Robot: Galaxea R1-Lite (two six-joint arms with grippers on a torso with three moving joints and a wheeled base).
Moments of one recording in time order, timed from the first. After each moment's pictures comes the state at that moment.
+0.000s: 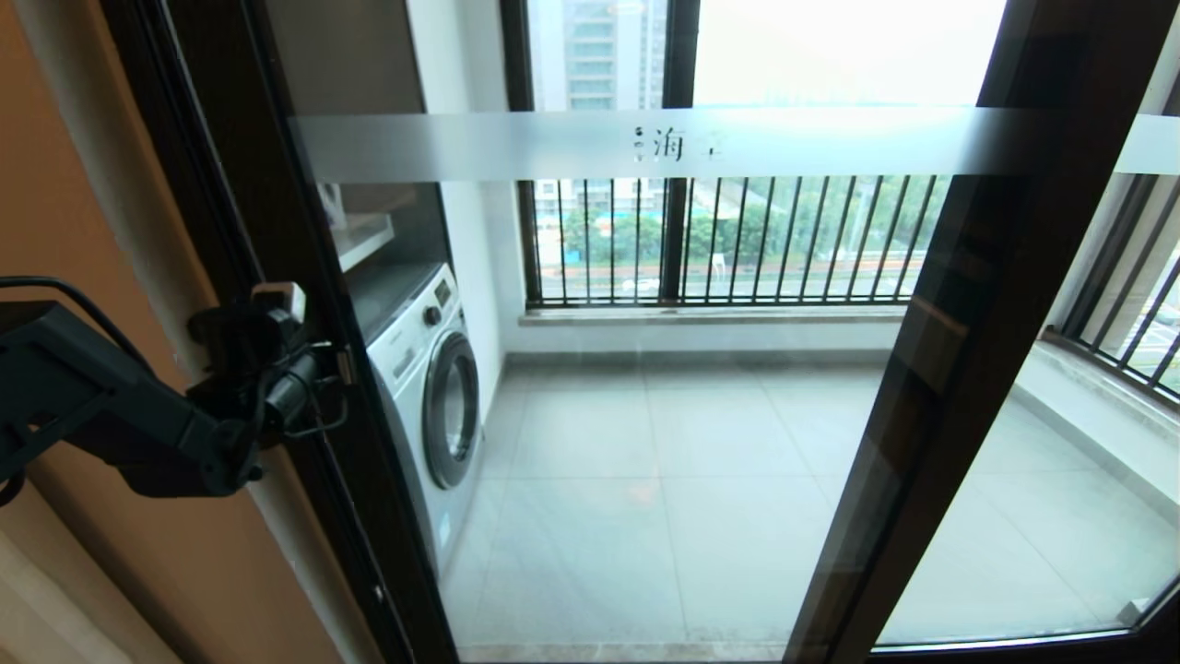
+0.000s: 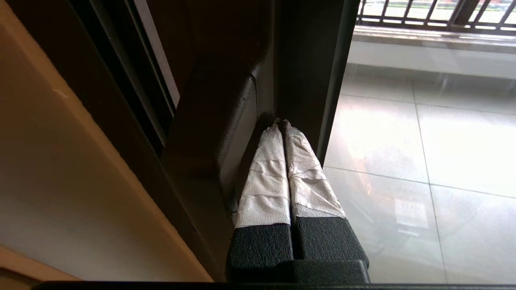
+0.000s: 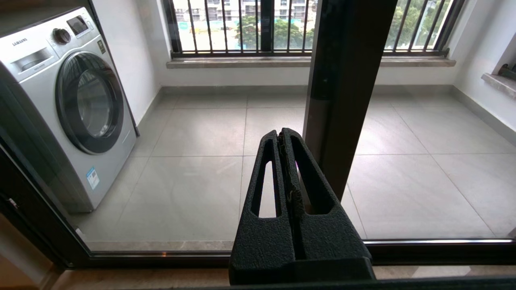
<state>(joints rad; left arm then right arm) 0.03 2.13 -1.00 -0.98 0.21 0.00 0.00 0.00 0.00 -0.03 0.02 -0.03</state>
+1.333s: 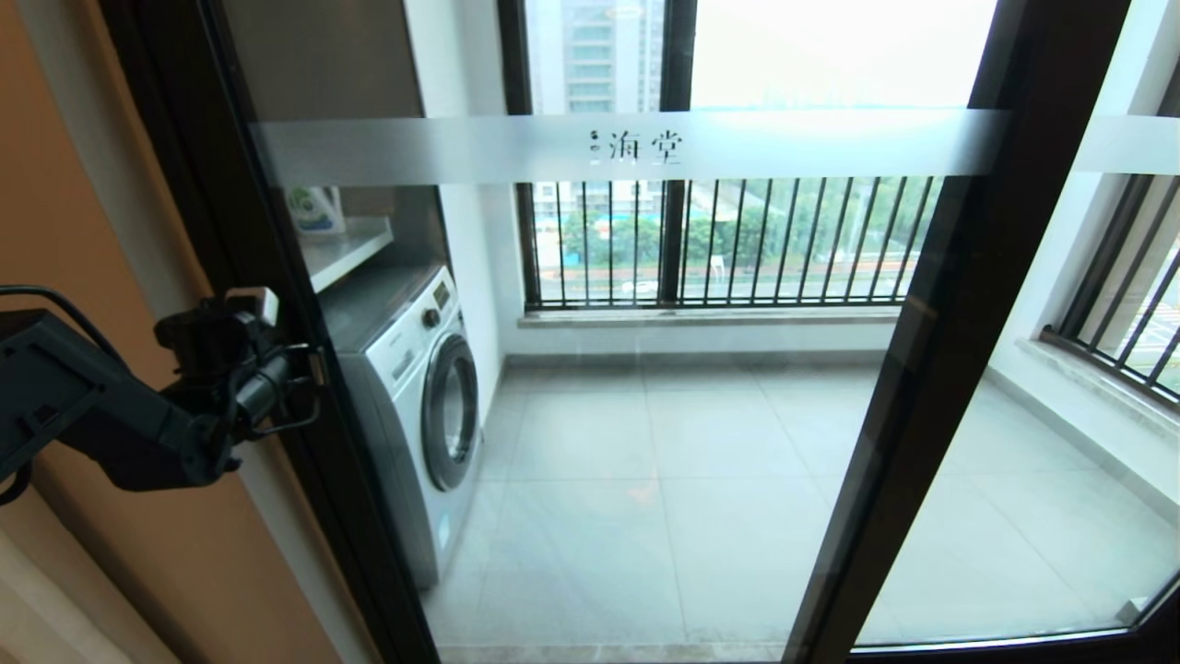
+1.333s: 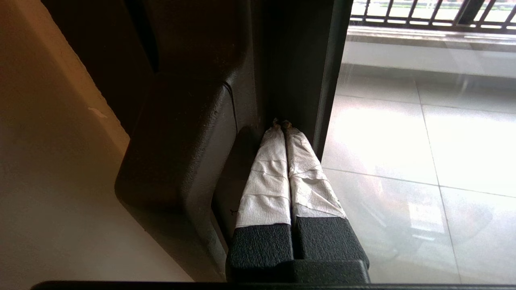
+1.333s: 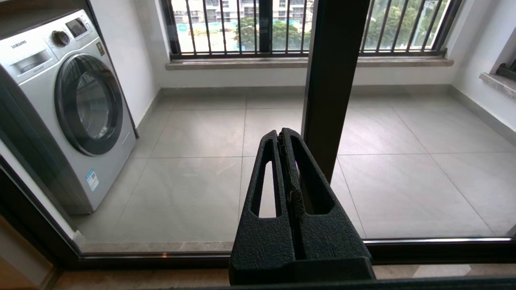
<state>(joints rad) 0.19 2.22 -1.11 -0.97 0.13 0.04 0.00 0.00 0.00 -0.03 0.02 -0.03</state>
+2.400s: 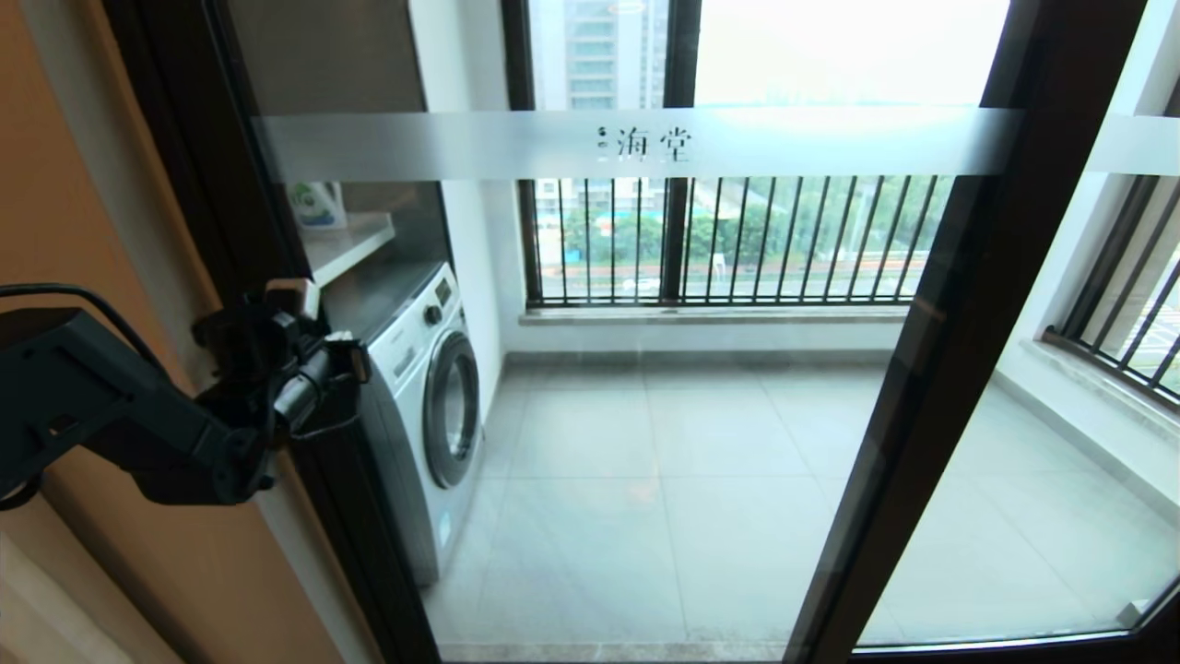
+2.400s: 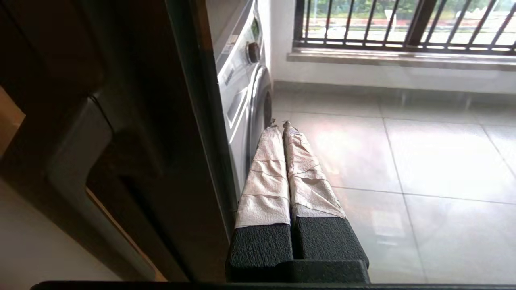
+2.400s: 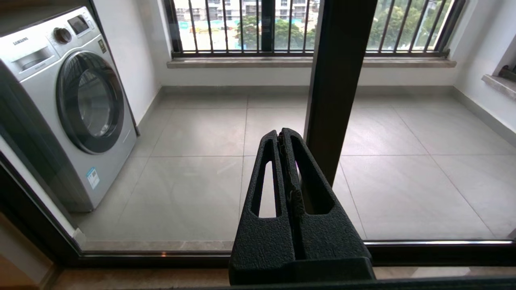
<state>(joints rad) -0.01 2.14 -0.97 -1.11 0.12 0.02 0.00 0.00 0.00 -0.03 0.02 -0.03</state>
